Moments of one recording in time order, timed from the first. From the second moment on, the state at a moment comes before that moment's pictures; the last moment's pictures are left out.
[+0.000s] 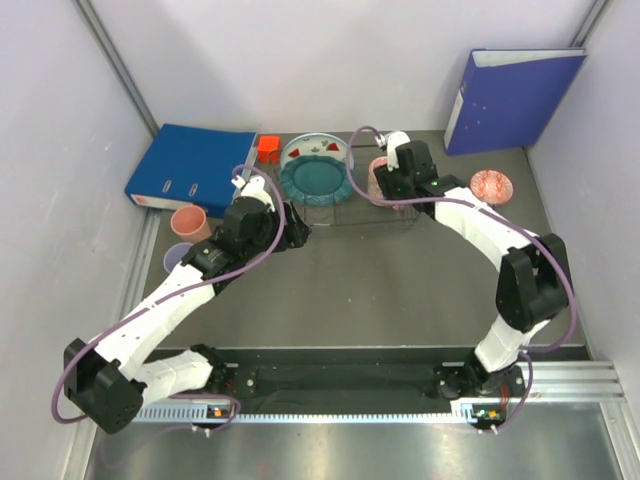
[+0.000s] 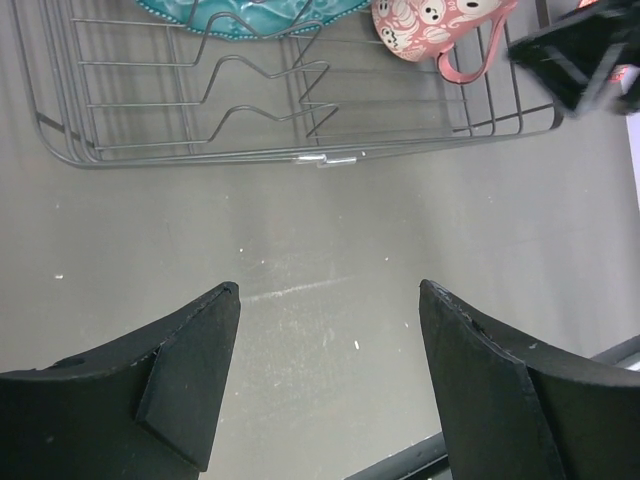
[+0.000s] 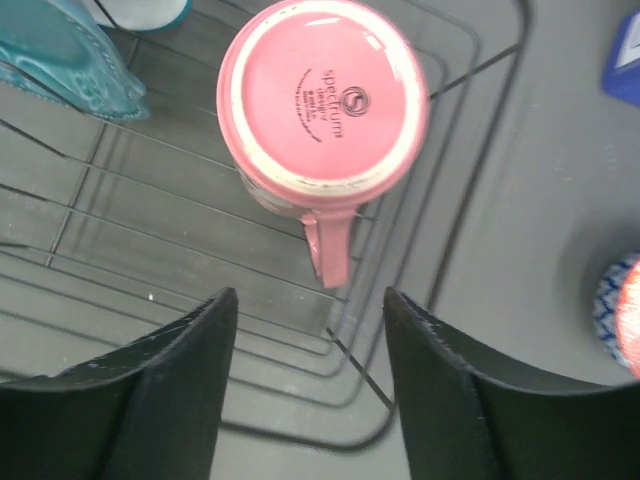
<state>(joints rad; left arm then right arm) -0.58 1.09 0.92 -0.34 -0.07 -0.63 0.44 1.66 1.34 -0.34 0.16 -0.10</state>
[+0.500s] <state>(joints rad) -0.58 1.09 0.88 -0.29 -0.04 -0.63 0.42 1.83 1.34 -0.32 0.15 -0.09</state>
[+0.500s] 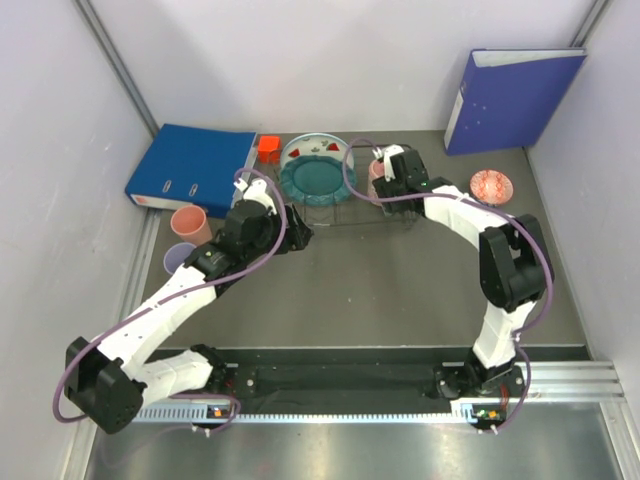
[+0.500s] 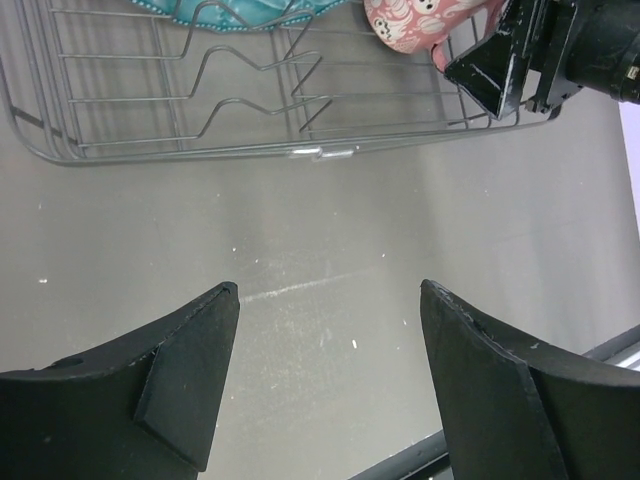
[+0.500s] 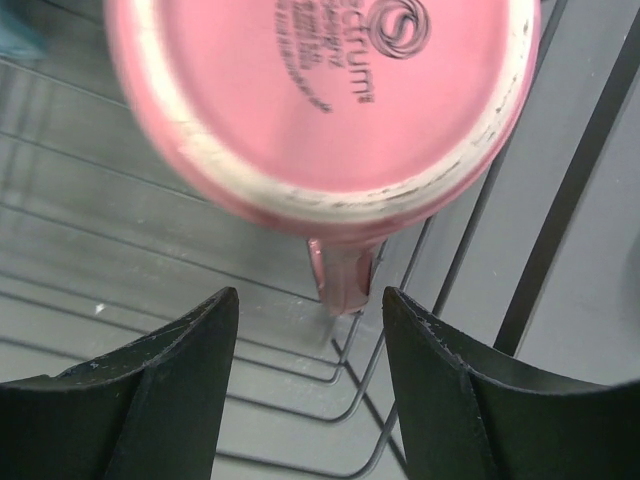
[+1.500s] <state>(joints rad) -0.58 1.09 0.83 -0.24 -0.04 -0.63 0.38 1.89 1.24 -0.14 0.09 -0.03</state>
